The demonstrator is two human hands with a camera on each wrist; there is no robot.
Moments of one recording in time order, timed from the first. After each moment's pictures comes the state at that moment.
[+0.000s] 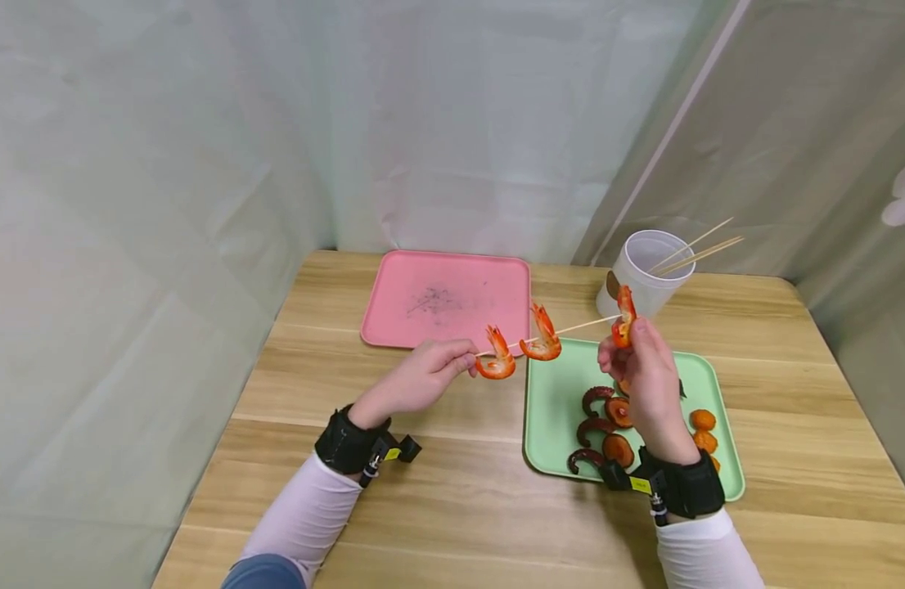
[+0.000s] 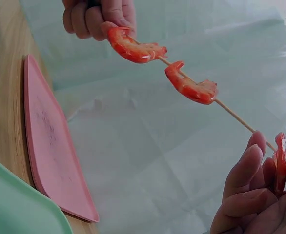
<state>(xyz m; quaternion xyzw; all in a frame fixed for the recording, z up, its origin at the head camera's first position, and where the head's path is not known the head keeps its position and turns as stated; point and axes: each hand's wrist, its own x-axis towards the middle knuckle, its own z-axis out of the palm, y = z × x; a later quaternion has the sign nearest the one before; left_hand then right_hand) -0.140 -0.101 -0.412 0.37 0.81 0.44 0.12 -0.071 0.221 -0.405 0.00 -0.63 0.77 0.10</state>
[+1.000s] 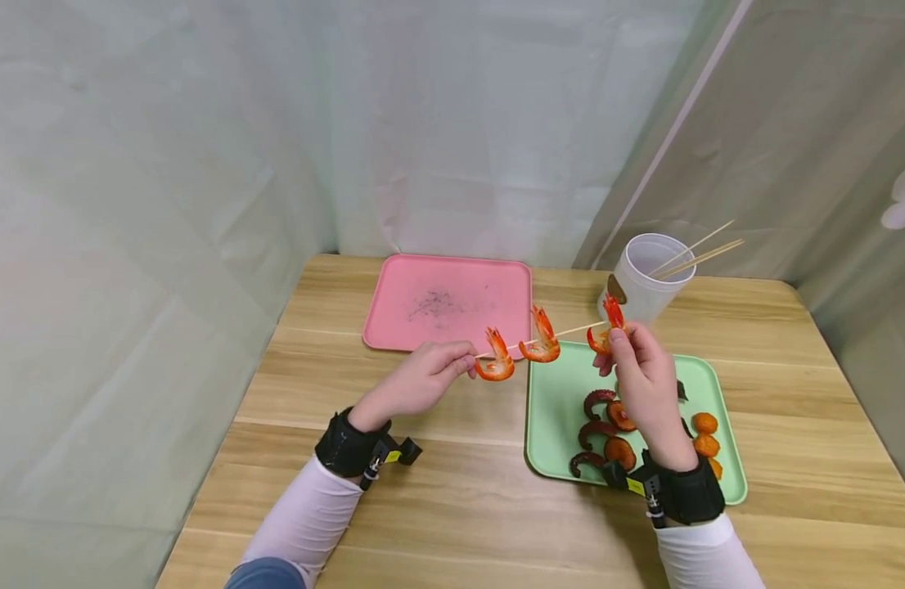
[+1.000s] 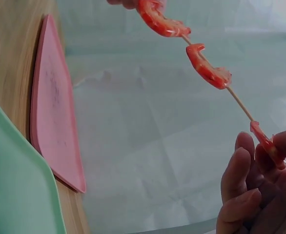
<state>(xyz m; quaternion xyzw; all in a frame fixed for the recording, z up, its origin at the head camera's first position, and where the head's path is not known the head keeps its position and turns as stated) -0.141 -0.103 -0.413 0.37 0.82 0.43 0.11 -0.072 0.217 -0.408 0.05 -0.78 0.59 0.21</state>
